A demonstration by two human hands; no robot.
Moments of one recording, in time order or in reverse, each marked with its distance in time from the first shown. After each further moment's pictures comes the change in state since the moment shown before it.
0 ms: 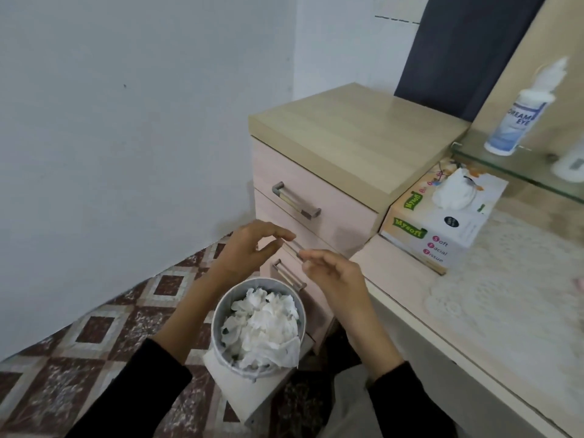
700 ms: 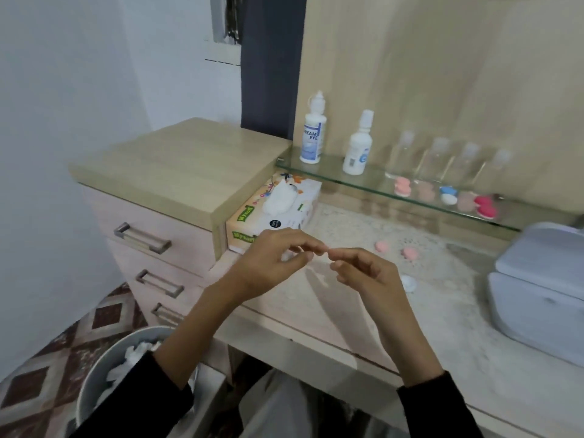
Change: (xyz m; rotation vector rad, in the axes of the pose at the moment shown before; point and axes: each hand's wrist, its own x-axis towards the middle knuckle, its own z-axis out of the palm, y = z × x) left_hand 0.080 0.199 0.135 -0.333 -0.328 0.364; right_hand -0.104 -0.056 -0.204 -0.013 0.472 -0.070
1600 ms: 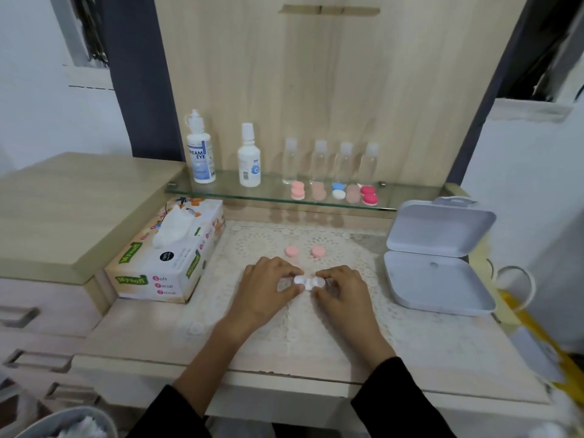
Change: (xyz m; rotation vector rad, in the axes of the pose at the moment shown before) left_hand 0.058 -0.010 0.139 0.277 -0.135 -0.088; right_hand 0.012 0.076 -0.107 -0.753 0.330 -0.108
